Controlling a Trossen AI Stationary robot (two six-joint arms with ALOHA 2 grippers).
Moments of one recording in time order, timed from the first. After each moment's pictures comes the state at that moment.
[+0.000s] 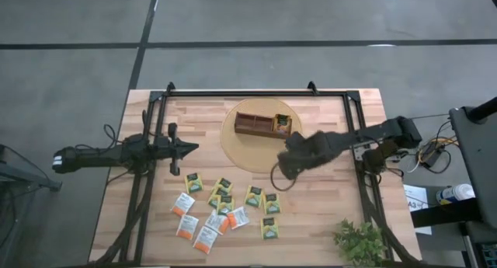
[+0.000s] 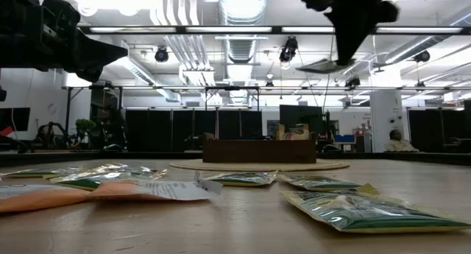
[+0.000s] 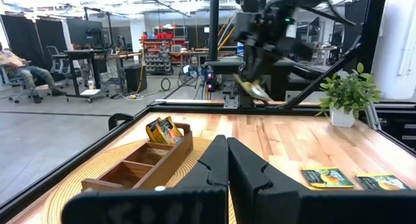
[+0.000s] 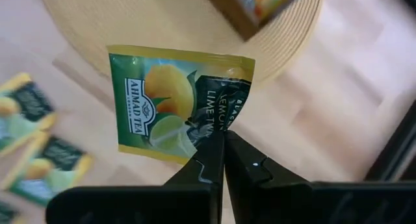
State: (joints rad) left arm 0.06 0.17 0.01 0.18 -0.08 0.03; right arm 0.20 1.64 1.48 -1.37 0.38 1.08
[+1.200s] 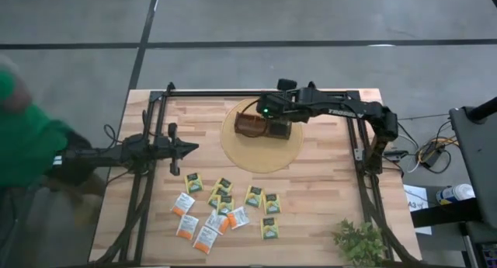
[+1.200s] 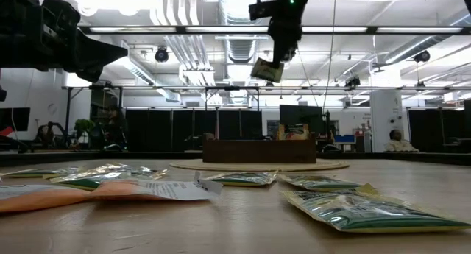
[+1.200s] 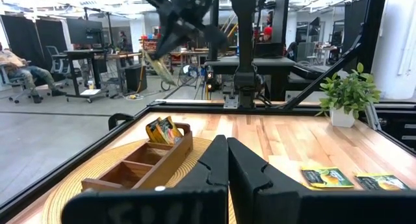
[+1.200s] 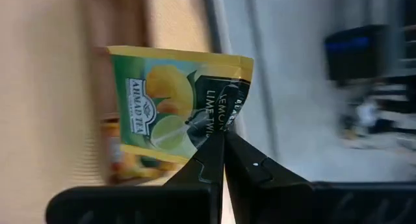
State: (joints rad) left arm 0.06 0.17 0.01 0.18 -0.08 0.03; right arm -0.19 1.81 1.81 -1.18 0.59 -0.14
